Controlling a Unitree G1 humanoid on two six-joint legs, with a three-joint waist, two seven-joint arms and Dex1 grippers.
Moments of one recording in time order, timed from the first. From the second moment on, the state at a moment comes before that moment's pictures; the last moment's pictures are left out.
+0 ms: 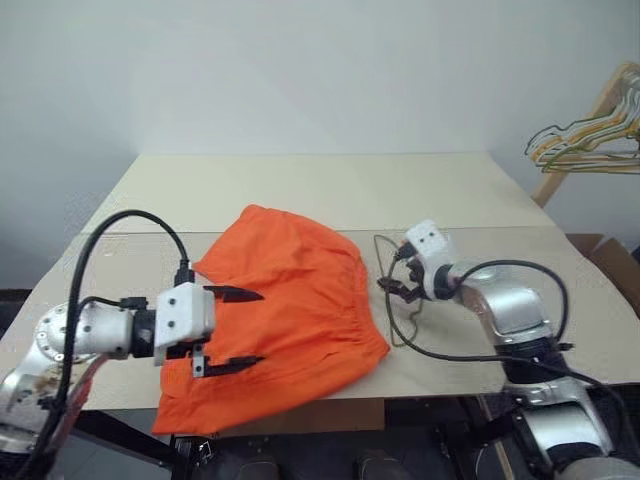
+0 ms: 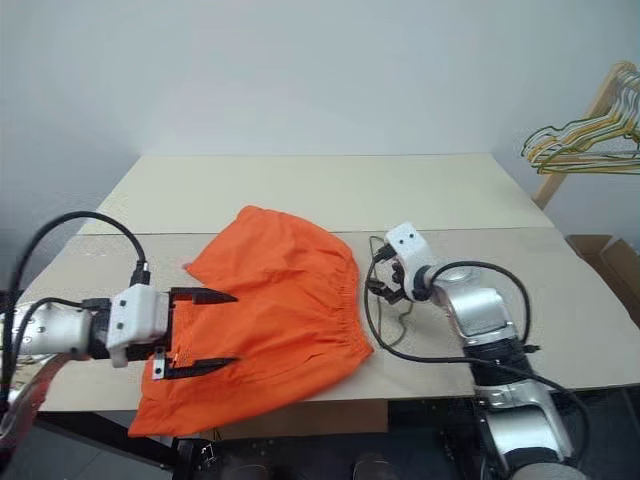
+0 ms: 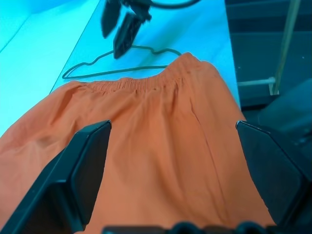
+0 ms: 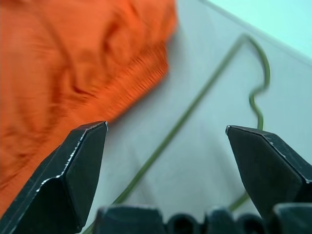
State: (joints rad) left arm -0.01 0.90 0.14 -0.55 -0.44 0.29 -1.13; right arm -0.57 -0.42 0.12 -0.03 0.11 1.06 0.50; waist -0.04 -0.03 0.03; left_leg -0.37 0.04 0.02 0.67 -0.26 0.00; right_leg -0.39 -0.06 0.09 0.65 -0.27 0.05
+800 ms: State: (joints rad) left arm -0.08 0.83 0.06 -0.48 -0.43 0.25 -1.11; right arm -0.49 -0.27 0.14 0.01 0.09 1.12 0.30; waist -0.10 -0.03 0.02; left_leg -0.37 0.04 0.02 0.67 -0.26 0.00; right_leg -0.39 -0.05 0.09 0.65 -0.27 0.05
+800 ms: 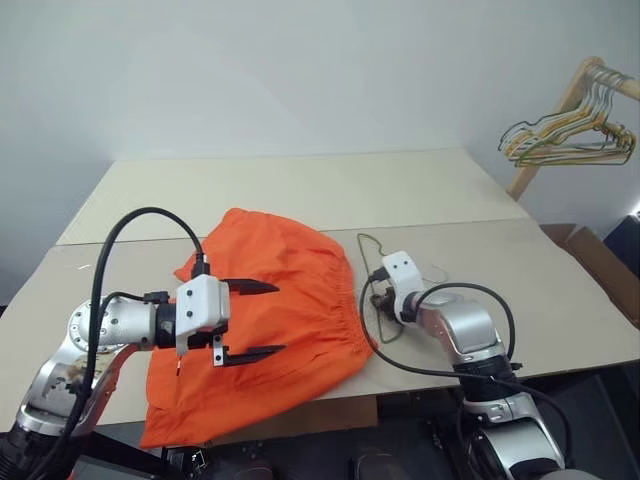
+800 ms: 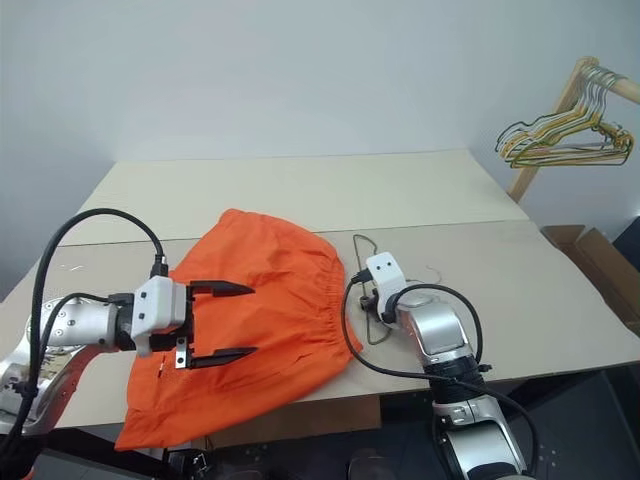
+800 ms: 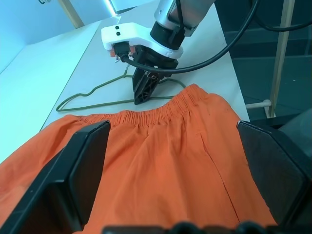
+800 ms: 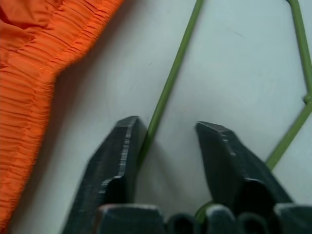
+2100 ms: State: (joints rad) left arm -0.63 0.17 0.31 -0.12 -0.99 0.78 -0.37; right arm -0.37 -0.27 0.22 -0.17 -0.06 -0.05 0.34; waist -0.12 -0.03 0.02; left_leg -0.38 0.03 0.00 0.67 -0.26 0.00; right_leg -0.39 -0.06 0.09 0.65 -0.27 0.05
